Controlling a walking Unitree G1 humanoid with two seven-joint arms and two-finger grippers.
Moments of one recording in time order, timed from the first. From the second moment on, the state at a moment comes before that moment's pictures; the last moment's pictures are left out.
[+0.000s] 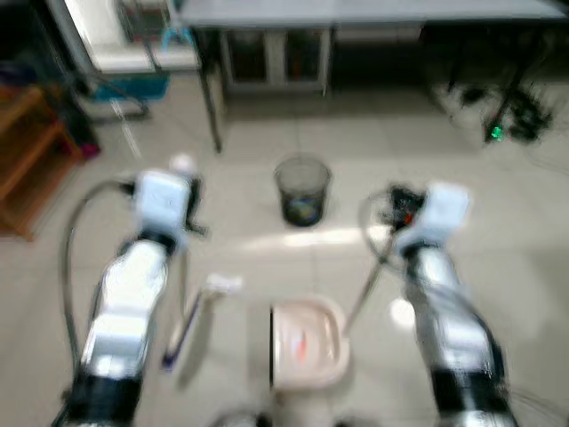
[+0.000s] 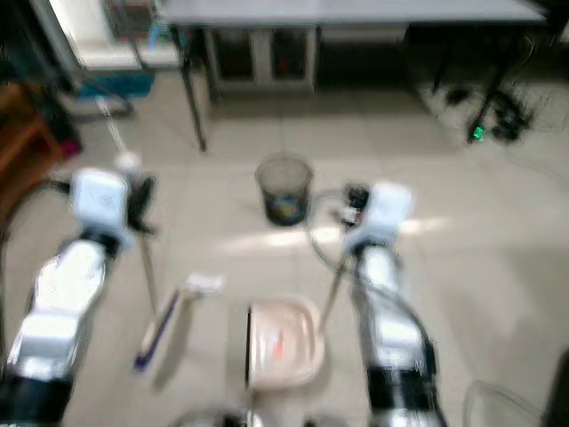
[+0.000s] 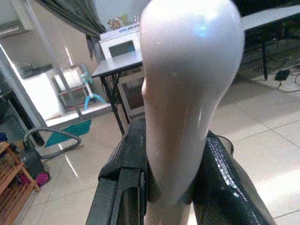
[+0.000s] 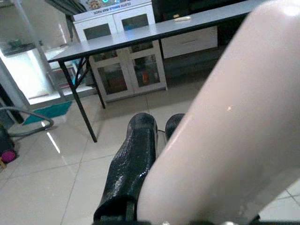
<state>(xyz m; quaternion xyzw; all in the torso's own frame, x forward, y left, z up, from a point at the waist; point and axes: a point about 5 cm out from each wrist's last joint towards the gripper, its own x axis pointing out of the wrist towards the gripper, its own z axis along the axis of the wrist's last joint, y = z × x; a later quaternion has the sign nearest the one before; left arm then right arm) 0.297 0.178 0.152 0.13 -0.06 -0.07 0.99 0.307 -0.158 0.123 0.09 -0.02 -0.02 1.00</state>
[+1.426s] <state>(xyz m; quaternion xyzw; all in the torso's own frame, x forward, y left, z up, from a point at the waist) 0.297 0.186 0.152 0.12 -0.06 -0.02 0.99 0.316 -0.137 0.131 0.09 -0.03 0.01 1.00</state>
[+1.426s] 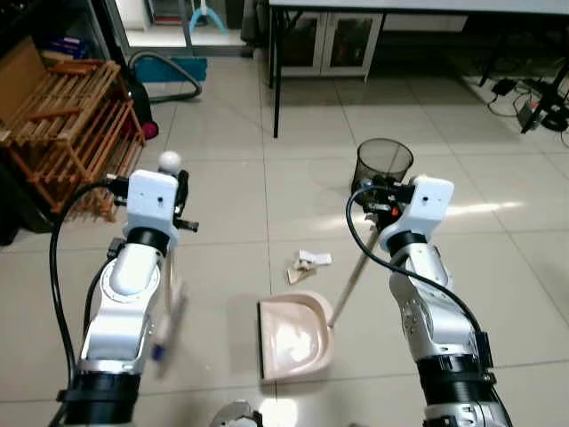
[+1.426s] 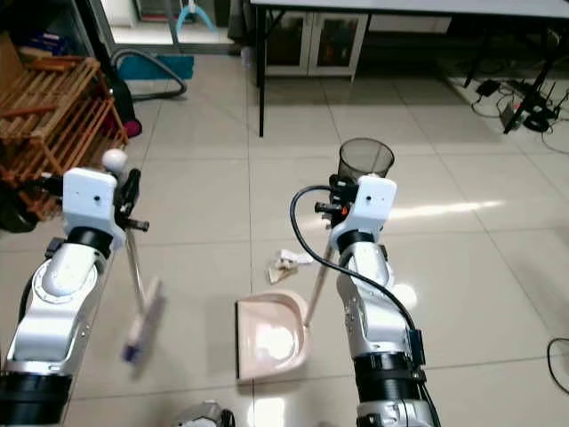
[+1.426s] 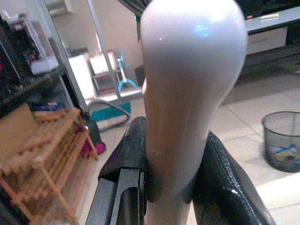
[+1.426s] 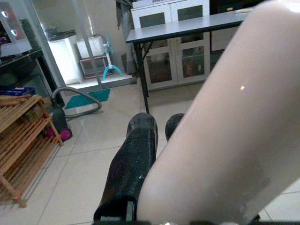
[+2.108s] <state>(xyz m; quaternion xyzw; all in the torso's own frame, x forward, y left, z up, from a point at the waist) 0.304 0.169 0.157 0.10 -0.08 -0.02 0.99 0.318 -0.148 0.127 0.08 -0.02 -0.01 1.00</state>
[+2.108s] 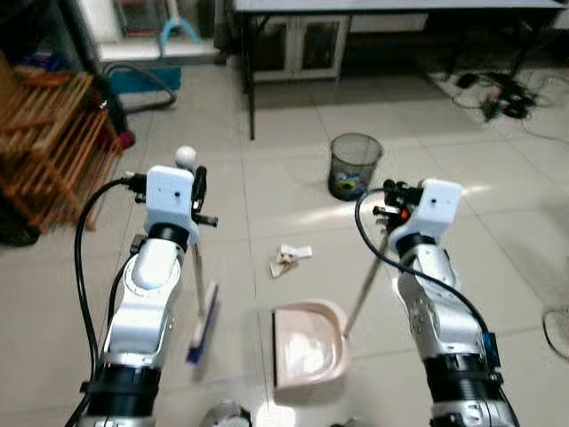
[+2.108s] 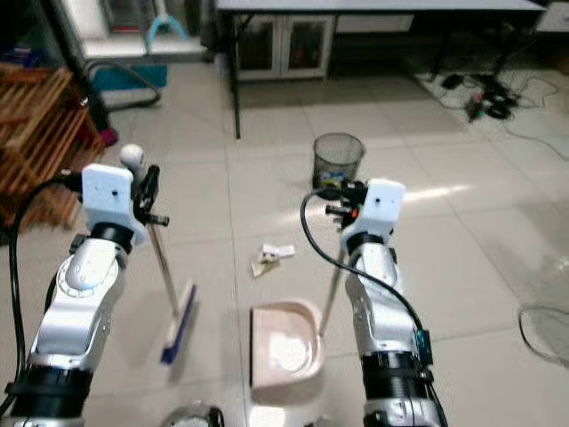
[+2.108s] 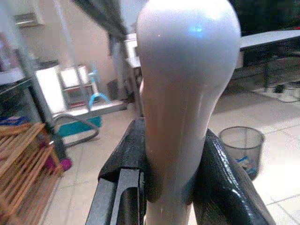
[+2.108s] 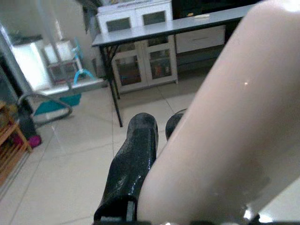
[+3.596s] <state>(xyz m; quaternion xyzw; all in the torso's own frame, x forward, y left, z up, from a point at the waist) 0.316 0.179 0.164 0.11 -0.09 -0.01 0.99 0.320 -0.143 0.142 0.07 -0.07 -0.02 0.99</state>
